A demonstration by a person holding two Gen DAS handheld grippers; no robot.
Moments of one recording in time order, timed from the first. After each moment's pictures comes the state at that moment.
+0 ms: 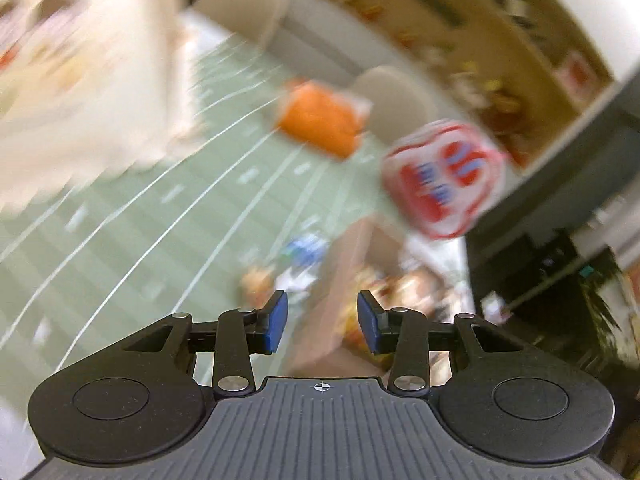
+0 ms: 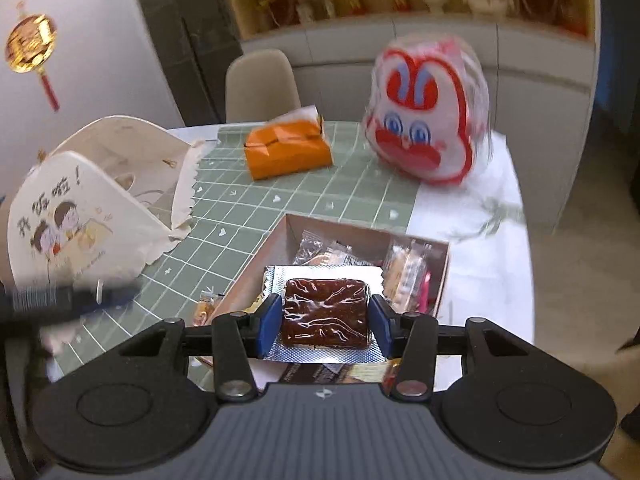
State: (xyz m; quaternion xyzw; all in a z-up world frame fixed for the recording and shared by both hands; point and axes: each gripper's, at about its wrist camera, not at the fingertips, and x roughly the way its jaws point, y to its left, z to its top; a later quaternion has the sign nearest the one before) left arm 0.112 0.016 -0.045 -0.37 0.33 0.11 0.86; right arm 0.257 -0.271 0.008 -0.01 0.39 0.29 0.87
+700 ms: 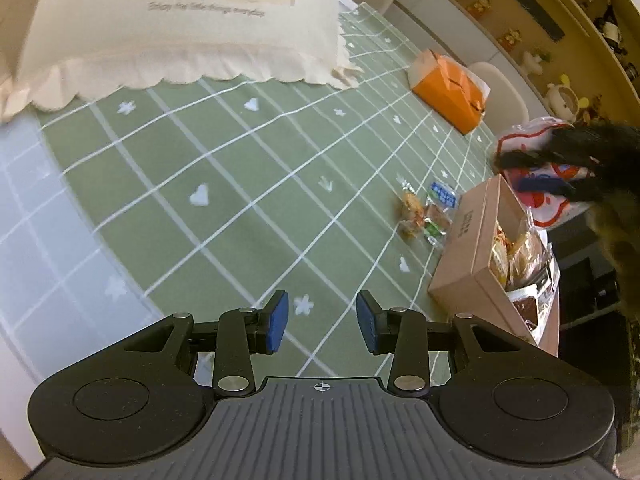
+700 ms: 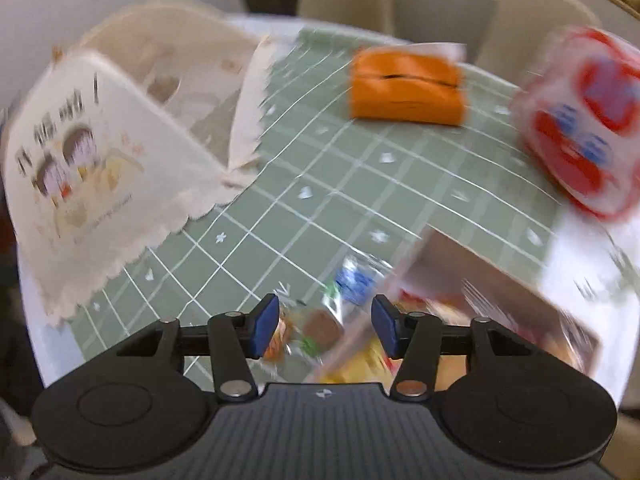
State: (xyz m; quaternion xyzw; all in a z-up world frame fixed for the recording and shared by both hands) left arm 0.020 0.032 -0.102 -0.41 0.36 0.21 0.81; right arm 0.328 -0.069 -0.010 -0.17 0.50 0.37 0.76
